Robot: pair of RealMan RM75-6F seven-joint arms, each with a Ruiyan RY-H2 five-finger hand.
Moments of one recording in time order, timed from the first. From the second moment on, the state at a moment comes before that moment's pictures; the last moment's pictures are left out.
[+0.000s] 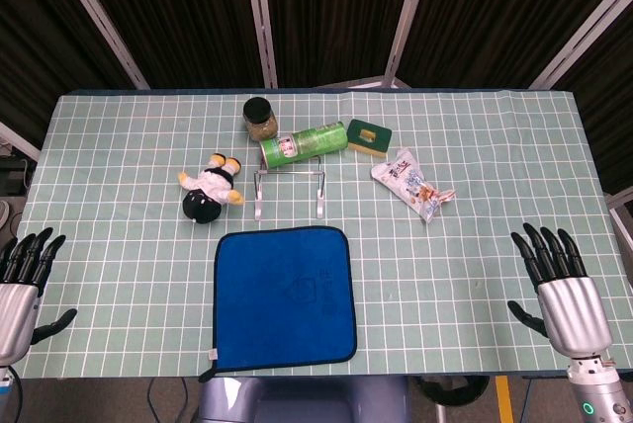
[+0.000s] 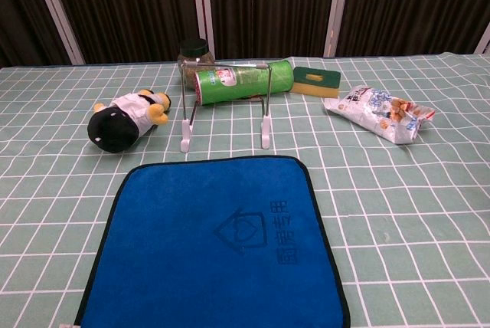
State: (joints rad) left arm 0.00 -1.03 0.00 -1.90 1.61 1.58 0.32; right arm 0.08 -1.11 0.04 -1.71 -1.69 1.59 -0.22
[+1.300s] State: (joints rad) left arm -0.07 -1.12 -0.05 -1.87 1.45 1.47 0.49; right arm 0.66 -1.54 -0.02 -1.16 -1.98 1.11 -0.02
